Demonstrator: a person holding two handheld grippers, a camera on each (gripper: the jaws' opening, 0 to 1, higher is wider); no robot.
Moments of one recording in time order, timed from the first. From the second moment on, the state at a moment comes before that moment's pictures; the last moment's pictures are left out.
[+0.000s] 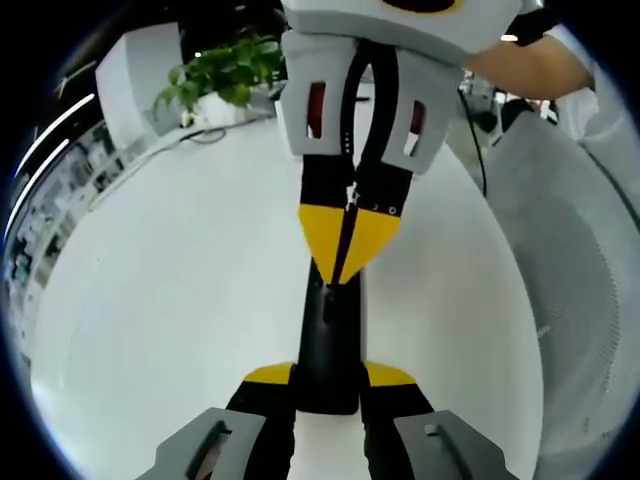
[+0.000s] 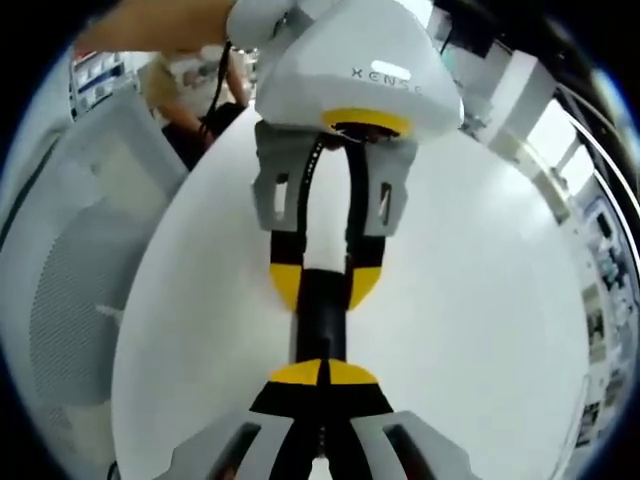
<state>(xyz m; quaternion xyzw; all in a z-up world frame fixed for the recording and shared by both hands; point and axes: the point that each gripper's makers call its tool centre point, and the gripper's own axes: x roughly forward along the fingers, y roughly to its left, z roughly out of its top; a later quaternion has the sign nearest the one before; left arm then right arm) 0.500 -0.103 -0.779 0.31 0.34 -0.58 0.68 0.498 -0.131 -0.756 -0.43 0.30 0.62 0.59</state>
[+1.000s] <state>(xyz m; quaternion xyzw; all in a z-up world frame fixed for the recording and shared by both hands) 0.500 -0.103 -0.779 0.31 0.33 -0.58 0.67 0.497 -0.125 -0.770 -0.43 0.31 0.63 0.57</state>
